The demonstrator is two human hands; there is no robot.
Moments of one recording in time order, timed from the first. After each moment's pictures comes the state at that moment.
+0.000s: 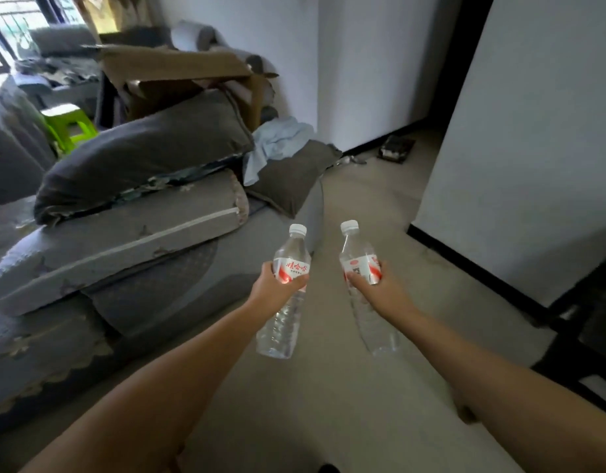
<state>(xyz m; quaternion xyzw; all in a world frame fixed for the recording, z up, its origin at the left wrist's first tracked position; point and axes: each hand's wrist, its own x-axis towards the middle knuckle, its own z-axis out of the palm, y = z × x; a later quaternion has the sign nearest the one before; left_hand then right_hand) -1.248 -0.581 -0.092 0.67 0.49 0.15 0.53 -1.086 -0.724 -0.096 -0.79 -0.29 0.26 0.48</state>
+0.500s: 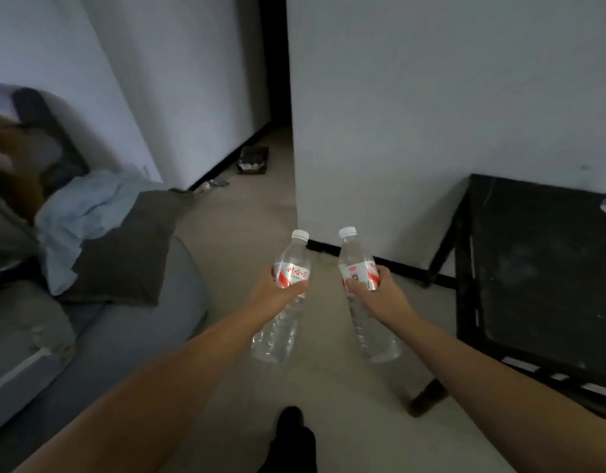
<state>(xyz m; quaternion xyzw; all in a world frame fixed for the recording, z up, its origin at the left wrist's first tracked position) -0.904 -0.527 -0.108 0.80 0.26 0.00 0.55 -0.840 -0.731 -0.114 -0.86 -0.02 0.13 0.50</state>
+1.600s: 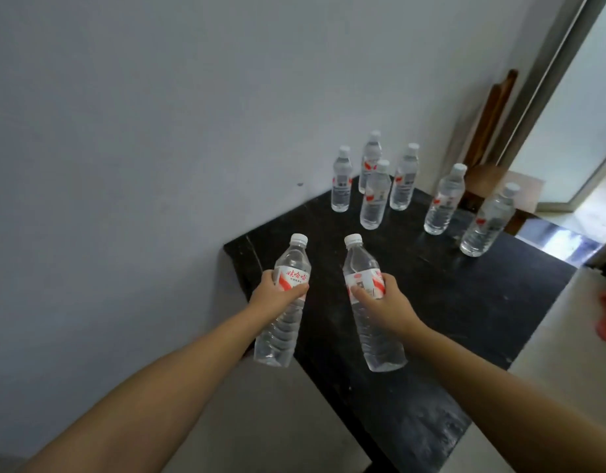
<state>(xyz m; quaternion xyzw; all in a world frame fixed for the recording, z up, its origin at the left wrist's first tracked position) -0.387 -0.875 -0.097 0.84 -0.15 -0.28 0.44 -0.545 -1.028 -0.093 -0.73 0.41 -0.09 0.54</state>
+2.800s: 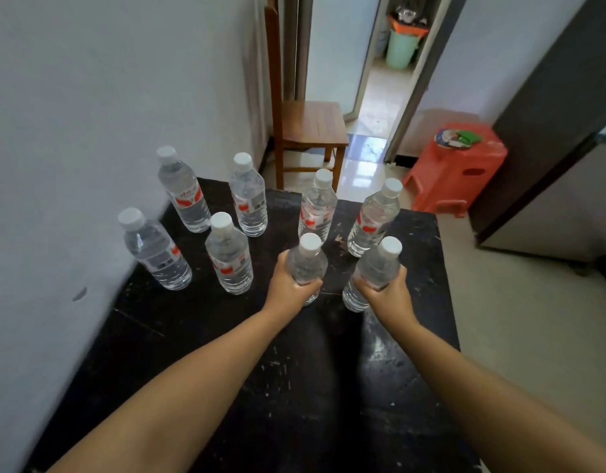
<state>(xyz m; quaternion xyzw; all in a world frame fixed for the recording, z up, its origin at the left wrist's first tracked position) -0.317 -1.265 -0.169 0.66 -0.46 -0.43 0.41 -0.504 -1.272 -0.154 -0.49 0.69 -0.35 0.41</state>
